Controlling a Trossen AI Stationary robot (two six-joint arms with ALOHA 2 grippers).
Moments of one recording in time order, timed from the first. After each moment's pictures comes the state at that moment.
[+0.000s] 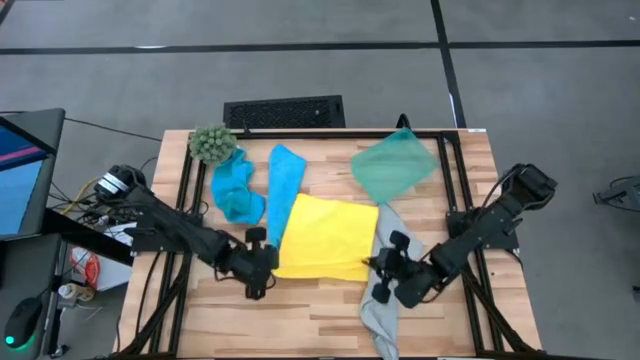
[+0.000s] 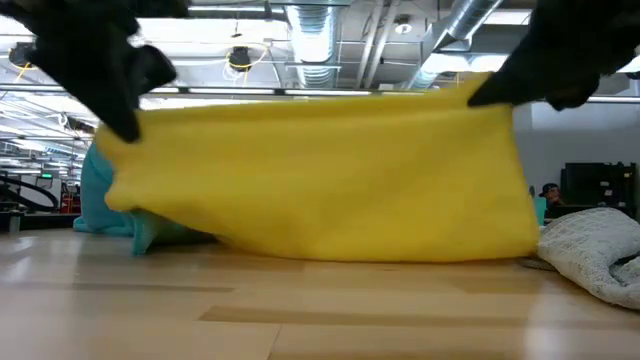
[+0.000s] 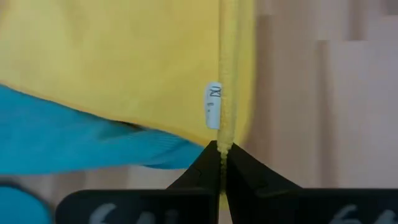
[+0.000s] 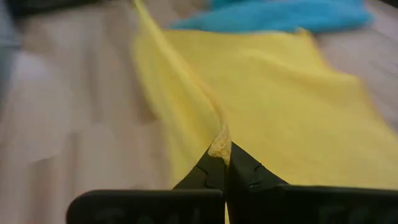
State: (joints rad) left arm -0.51 1.47 0.95 -0.64 -0.31 -0.49; right arm 0.69 1.52 0.79 -0.20 0.78 0.80
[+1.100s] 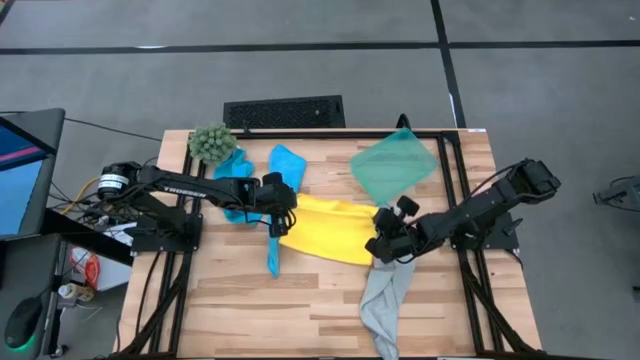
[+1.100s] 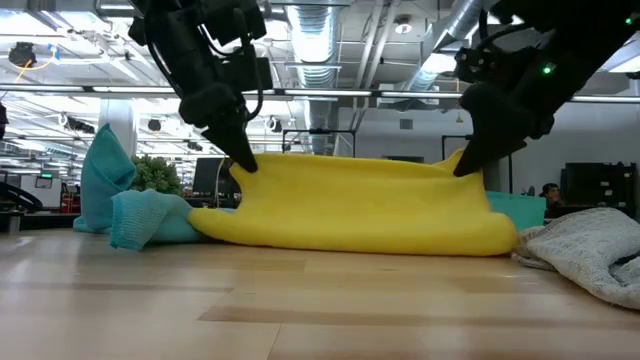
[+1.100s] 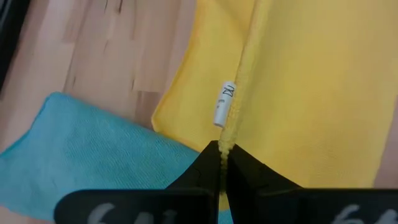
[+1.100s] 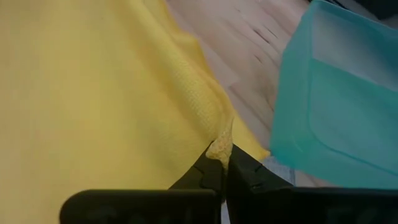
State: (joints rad) left arm 0.07 1.46 0.88 -0.39 -0.20 0.03; right arm 0.37 1.46 0.74 -0.51 0.73 0.79
